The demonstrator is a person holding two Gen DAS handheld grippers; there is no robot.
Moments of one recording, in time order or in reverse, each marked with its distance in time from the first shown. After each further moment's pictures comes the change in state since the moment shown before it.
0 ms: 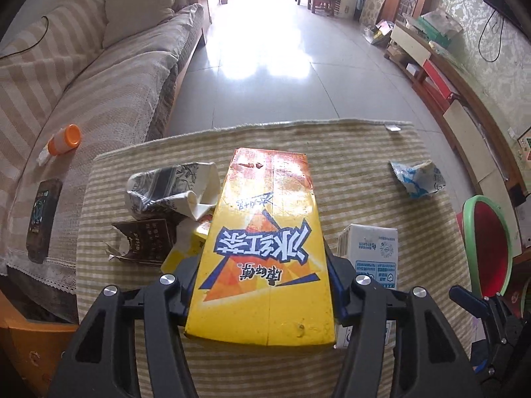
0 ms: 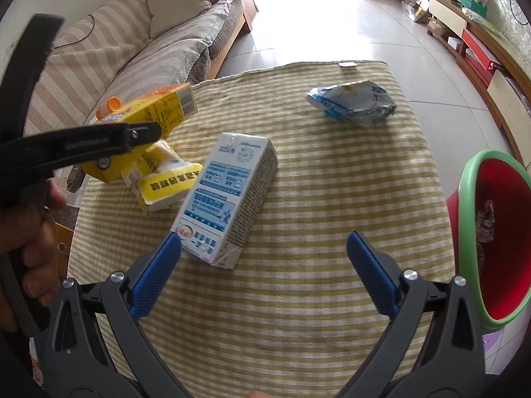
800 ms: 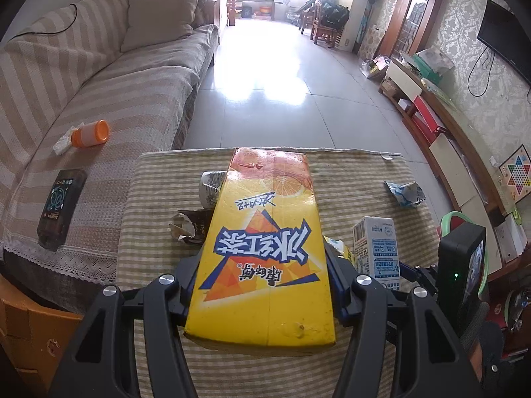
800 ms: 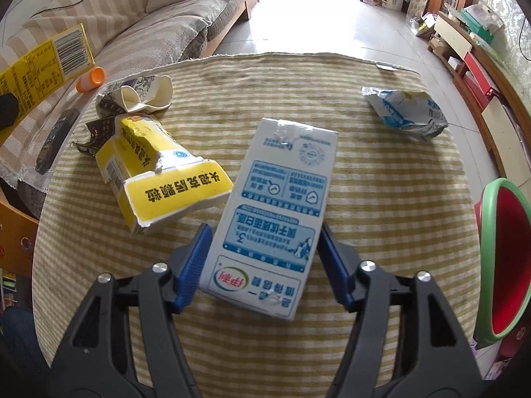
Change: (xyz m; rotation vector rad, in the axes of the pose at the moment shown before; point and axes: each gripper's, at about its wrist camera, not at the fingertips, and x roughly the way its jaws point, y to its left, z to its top) left arm -0.063 0.072 -0.030 -0.065 -0.104 -0.075; right arm 0.053 0.046 0.008 -0.098 0.041 -0.134
